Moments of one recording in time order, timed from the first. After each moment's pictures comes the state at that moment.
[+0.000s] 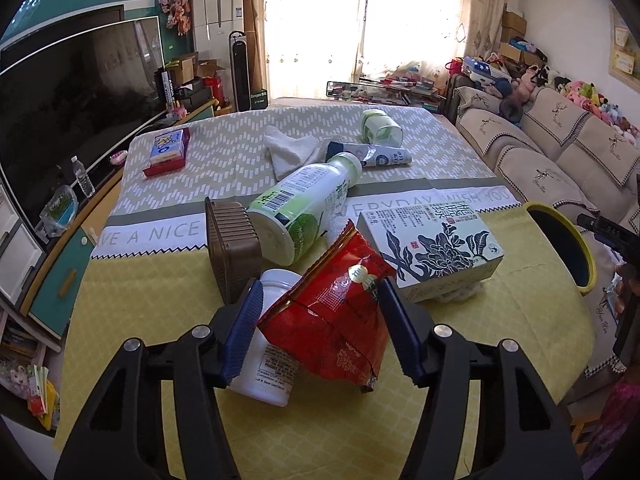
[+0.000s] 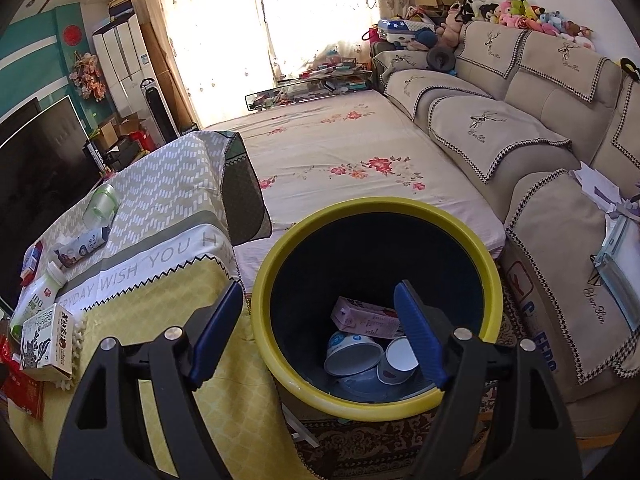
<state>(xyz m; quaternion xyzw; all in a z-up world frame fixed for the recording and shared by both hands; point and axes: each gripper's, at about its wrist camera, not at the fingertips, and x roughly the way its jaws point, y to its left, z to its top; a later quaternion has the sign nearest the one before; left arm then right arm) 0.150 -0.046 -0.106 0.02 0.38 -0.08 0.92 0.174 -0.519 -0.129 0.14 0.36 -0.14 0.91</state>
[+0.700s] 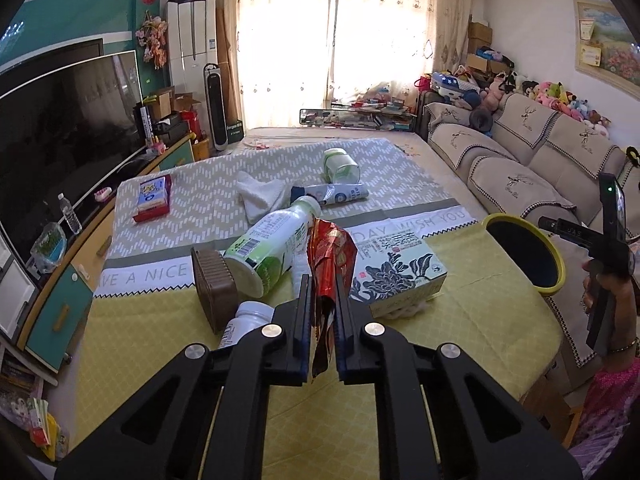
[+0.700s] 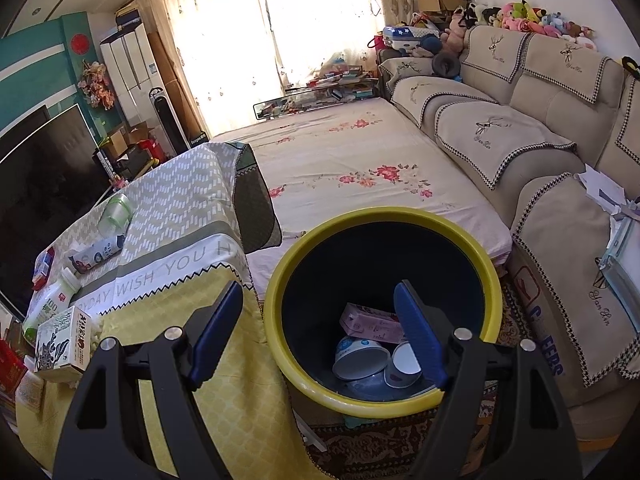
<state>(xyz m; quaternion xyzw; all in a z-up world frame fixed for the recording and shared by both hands) 0.114 -0.063 -0.055 0.04 0.33 -0.12 0.94 0.164 -0.518 -0.117 0.15 0.34 -0.13 0.92</state>
